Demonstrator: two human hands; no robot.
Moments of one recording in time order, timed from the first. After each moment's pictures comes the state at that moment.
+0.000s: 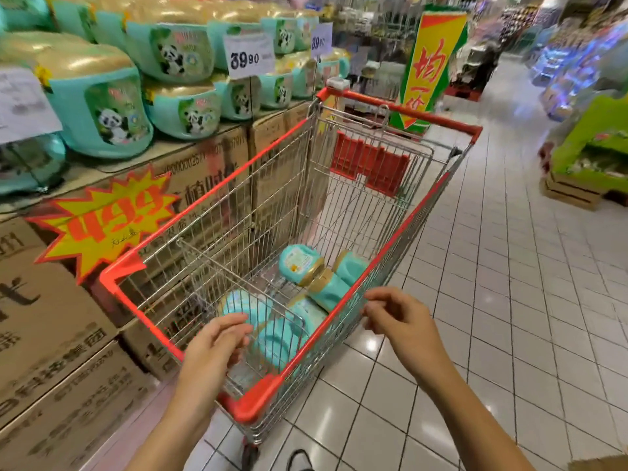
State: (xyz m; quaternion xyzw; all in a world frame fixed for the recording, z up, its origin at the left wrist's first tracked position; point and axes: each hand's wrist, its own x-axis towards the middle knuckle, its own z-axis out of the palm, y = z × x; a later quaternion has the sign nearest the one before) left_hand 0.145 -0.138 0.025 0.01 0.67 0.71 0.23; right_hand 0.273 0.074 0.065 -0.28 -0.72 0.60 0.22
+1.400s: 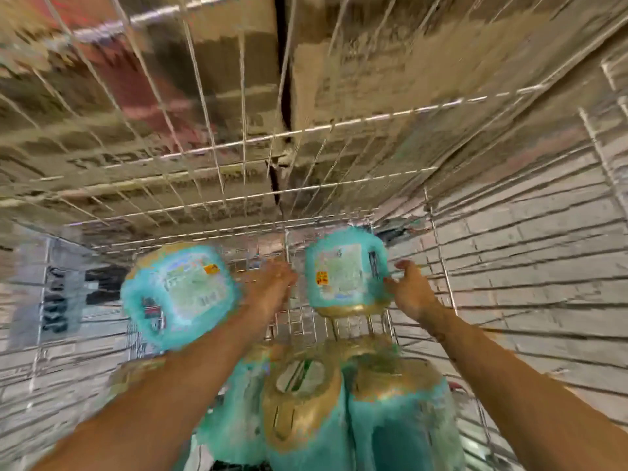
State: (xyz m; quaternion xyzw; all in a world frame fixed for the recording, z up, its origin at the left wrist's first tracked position) left_hand -0.201 0.233 -0.322 -0.41 0.61 0.63 0.26; right_hand -0.246 0.459 -0.332 -0.22 -0.85 0.36 -0.30
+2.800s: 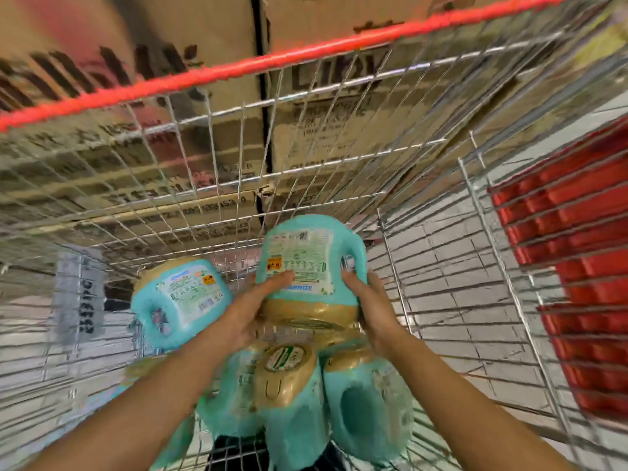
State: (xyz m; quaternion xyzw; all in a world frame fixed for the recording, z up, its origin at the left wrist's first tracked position) left_hand -0.177 0.227 -0.230 -0.37 0.46 0.75 0.29; right_hand -0.195 0.425 -0.217 -0.31 -0.61 0.69 -0.24
